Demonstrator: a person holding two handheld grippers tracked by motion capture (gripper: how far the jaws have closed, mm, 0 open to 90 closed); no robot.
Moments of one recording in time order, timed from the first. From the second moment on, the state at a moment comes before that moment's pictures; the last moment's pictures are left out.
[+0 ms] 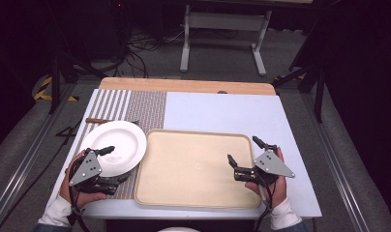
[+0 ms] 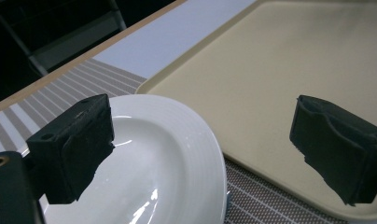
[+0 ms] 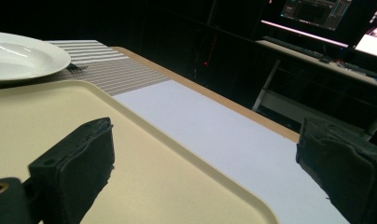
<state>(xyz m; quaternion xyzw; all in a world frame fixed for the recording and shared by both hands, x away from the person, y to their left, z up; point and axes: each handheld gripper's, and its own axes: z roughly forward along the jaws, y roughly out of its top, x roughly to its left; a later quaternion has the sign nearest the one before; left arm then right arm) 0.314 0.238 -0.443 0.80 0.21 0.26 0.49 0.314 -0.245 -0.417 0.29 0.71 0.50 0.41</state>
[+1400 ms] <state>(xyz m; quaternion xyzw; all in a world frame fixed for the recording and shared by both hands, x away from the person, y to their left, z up) 0.313 0.321 -0.441 0.79 0.29 0.27 0.47 0.324 -0.247 -0.420 0.27 0.74 0.49 0.38</state>
